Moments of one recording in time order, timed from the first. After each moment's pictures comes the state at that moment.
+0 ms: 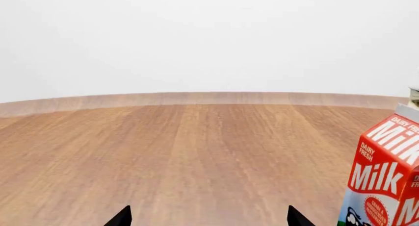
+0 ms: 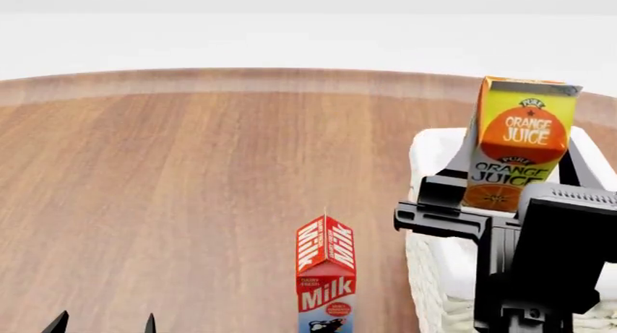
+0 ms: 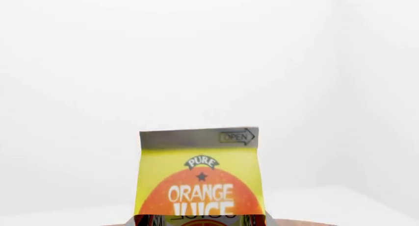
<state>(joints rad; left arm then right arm) -0.06 -0.30 0.38 -0.02 -0.30 0.08 -0.36 0.42 0.48 -0.19 -0.47 0.49 0.43 0.57</state>
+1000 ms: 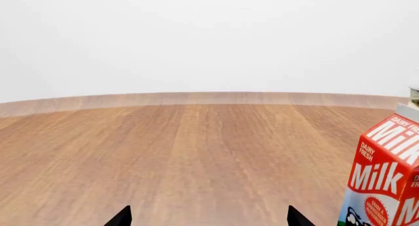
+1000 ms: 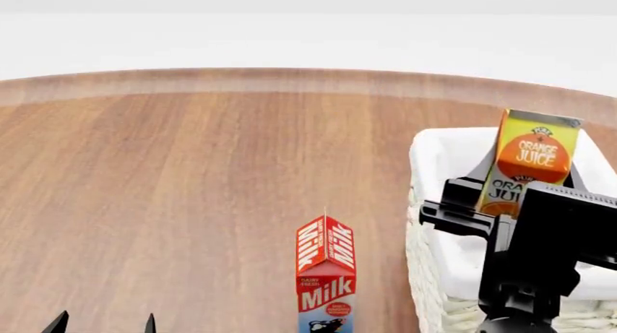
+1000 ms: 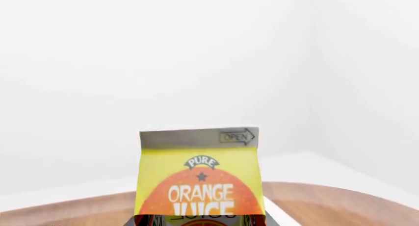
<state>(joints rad) -0.06 -0.31 0.39 -0.02 -0.31 0.08 -0.37 0.49 0.39 -0.21 -0.02 0.40 0.21 0.50</state>
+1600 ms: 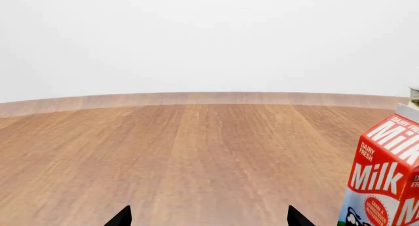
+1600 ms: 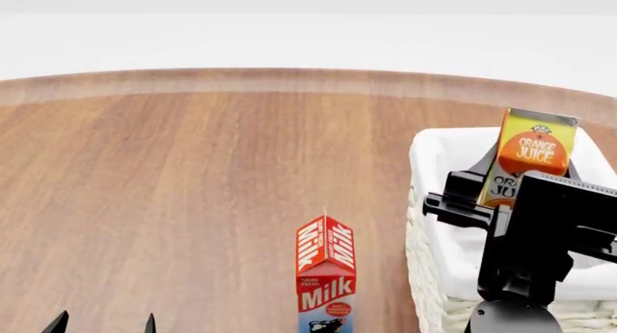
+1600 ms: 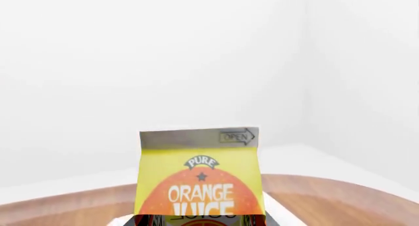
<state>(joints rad) -0.06 -0.31 0.40 -0.02 -0.32 0.08 -0.37 0.56 0.36 -0.23 0.14 0.38 0.16 0.48</state>
